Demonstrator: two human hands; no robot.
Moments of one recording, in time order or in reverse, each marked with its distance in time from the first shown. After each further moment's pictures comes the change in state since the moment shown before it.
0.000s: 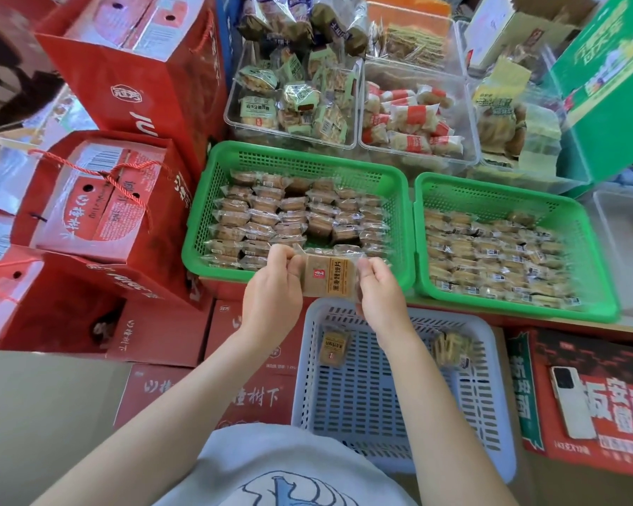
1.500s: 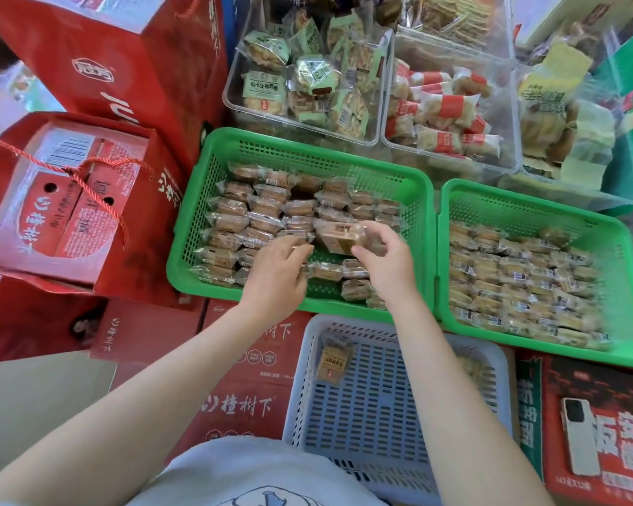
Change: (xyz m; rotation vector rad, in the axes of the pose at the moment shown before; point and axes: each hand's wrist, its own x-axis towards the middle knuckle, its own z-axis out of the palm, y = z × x) left_hand 0.084 -0.076 0.050 0.362 -0.426 0.021; right_hand 0.133 -0.003 0.005 -0.167 0.037 -0.148
